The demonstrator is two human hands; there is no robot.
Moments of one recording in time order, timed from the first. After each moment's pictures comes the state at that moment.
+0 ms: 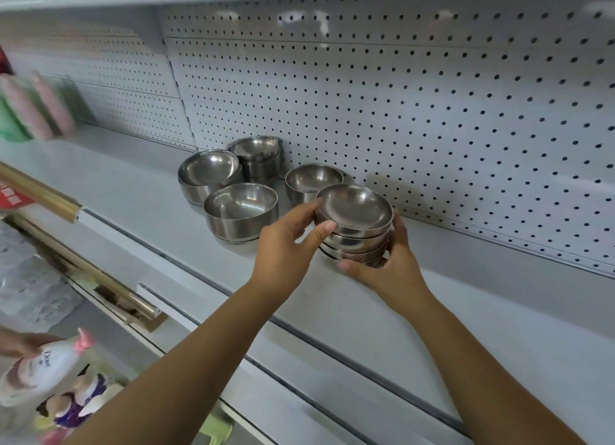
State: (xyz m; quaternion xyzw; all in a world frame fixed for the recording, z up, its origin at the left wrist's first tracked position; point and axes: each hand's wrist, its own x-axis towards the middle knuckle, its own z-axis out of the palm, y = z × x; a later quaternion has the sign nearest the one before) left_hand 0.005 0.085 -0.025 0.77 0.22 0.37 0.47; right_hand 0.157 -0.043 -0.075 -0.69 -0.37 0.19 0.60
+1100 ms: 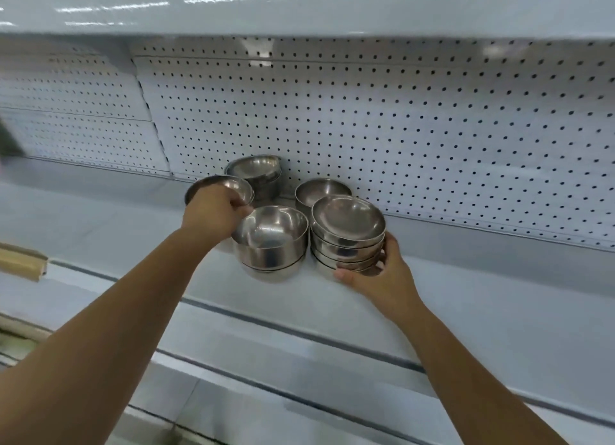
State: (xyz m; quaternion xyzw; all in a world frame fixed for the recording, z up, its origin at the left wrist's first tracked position) left_hand -0.030 0.309 0.022 0.91 0.33 0.17 0.18; right_hand 0.084 0.020 -0.072 -0.75 -0.25 0.13 0.60
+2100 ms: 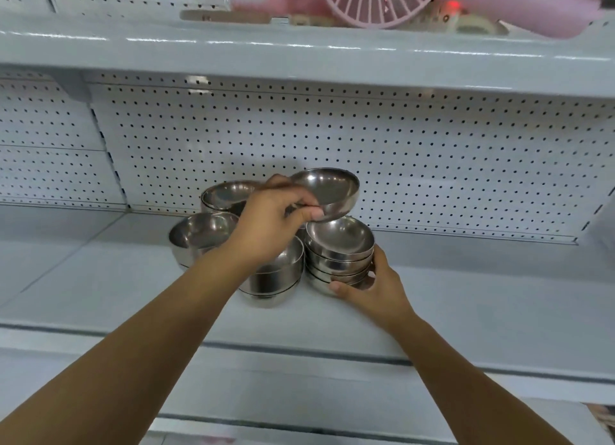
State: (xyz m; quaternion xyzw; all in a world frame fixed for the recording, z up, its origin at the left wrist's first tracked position) left_hand -0.021 0.242 0.059 0.88 -0.06 0.30 0.36; right_hand 0.064 0.027 -0.070 -0.80 -0.24 0.04 0.55
